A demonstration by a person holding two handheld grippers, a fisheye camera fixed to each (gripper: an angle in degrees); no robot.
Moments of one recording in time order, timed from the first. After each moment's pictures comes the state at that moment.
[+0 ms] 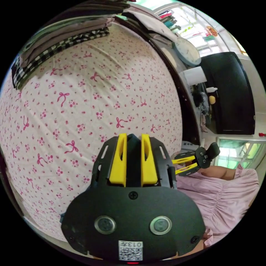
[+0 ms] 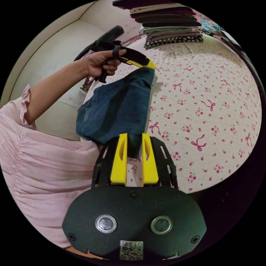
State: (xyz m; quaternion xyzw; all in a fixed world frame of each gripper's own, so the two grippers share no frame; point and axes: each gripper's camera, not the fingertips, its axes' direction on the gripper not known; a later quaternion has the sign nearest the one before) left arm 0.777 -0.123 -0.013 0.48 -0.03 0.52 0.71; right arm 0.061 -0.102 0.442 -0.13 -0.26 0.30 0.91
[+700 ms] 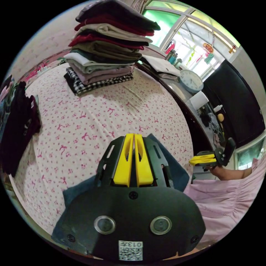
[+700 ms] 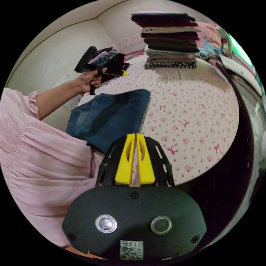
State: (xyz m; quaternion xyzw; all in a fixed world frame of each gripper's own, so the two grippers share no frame) left arm 0.700 -0.042 0.066 0.68 0.00 0.43 0.59; right arm 0.061 -0.077 0.414 -0.07 -0.15 0.24 0.96
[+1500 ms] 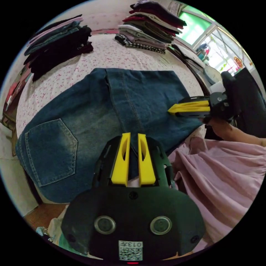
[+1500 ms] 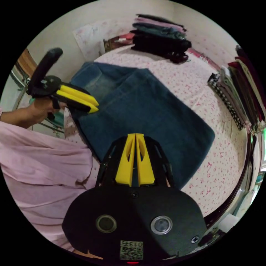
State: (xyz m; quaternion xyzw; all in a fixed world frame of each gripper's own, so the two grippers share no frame) left arm 0.547 -0.038 0.300 0.68 0.03 0.28 0.67; right arm -0.150 -0.158 0.549 -0.19 -0.14 -0.04 0.97
